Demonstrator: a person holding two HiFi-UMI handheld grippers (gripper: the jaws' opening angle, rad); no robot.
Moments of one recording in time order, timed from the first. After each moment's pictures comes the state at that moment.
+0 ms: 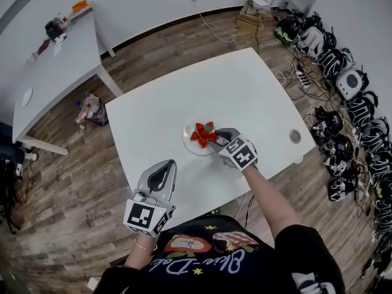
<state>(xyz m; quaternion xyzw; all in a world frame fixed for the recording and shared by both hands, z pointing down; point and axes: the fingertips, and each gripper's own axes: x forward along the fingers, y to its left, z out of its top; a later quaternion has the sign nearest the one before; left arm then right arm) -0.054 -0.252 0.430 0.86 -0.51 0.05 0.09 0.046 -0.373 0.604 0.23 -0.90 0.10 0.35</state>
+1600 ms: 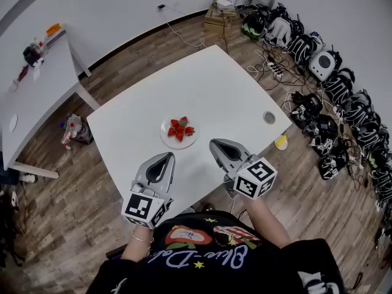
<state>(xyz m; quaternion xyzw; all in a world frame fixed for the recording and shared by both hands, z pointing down) 0.005 -0.236 0.413 0.90 -0.43 0.04 0.07 0.117 -0.269 0.436 0.37 -0.91 0.17 0.00</state>
